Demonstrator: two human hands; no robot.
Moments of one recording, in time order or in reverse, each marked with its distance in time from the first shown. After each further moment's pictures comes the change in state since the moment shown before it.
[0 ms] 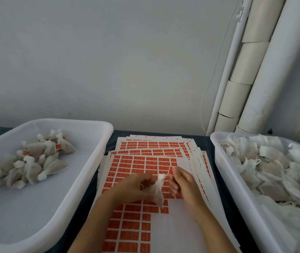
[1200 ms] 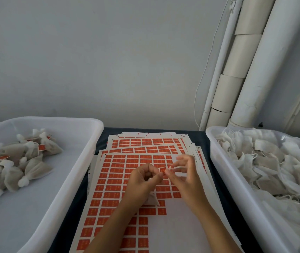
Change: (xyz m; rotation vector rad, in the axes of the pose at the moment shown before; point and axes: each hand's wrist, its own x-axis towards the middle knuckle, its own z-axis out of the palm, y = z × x) left_hand 0.022 0.020 0.041 -0.722 0.485 0.163; right_hand 0.007 0.005 -0.007 -0.414 0.274 -0.174
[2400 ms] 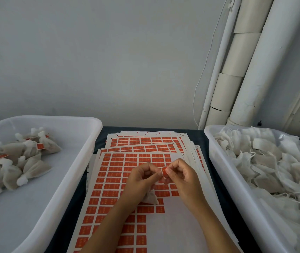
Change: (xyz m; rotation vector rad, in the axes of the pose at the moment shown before) left_hand 0.002 -0.003 -0.003 -0.015 -0.067 -0.050; right_hand -0.004 -0.001 -0.002 0.072 -0.085 -0.041
